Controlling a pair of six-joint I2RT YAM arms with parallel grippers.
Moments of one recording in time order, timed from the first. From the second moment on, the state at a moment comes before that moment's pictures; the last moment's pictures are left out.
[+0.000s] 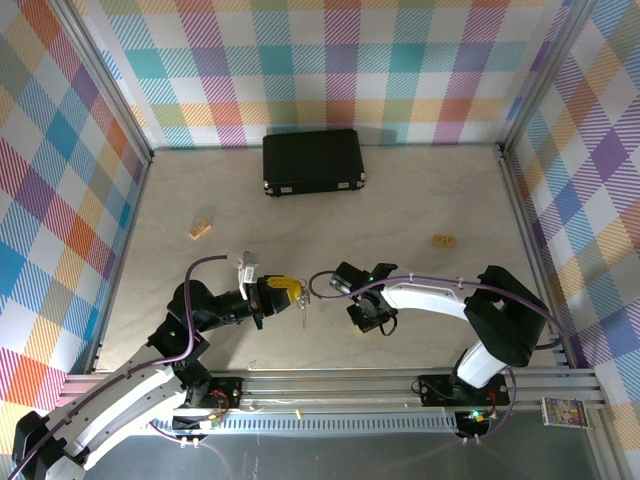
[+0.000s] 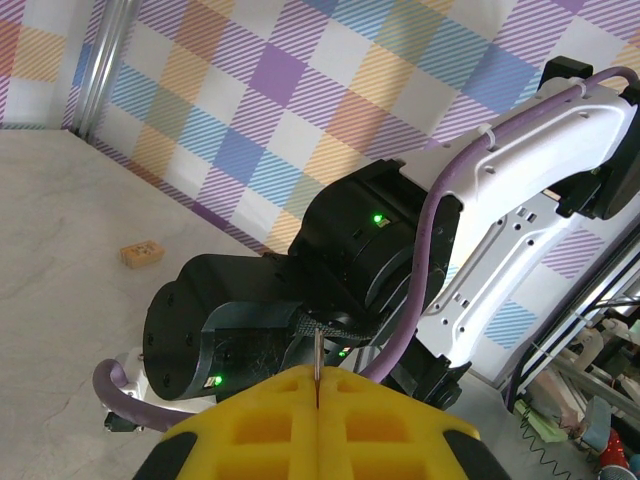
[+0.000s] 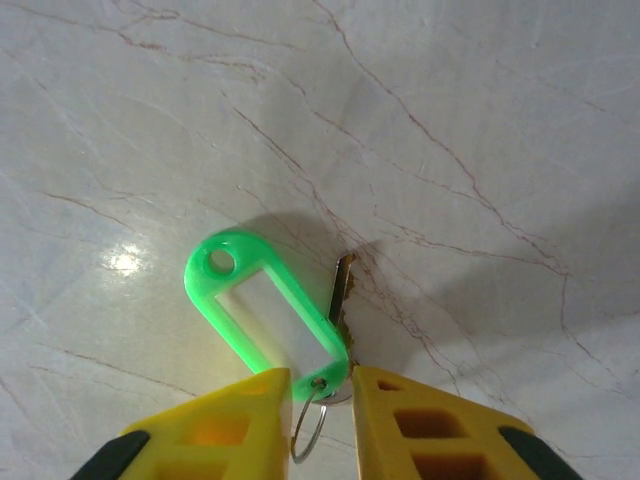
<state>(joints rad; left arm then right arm) -0.70 0.56 0.34 0.32 0.54 -0.53 0.97 1.59 0.90 -0.81 0.10 0.49</state>
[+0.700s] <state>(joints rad) -0.70 0.55 0.33 0.32 0.54 -0.54 0.97 1.61 0.94 -0.86 0.09 0.49</state>
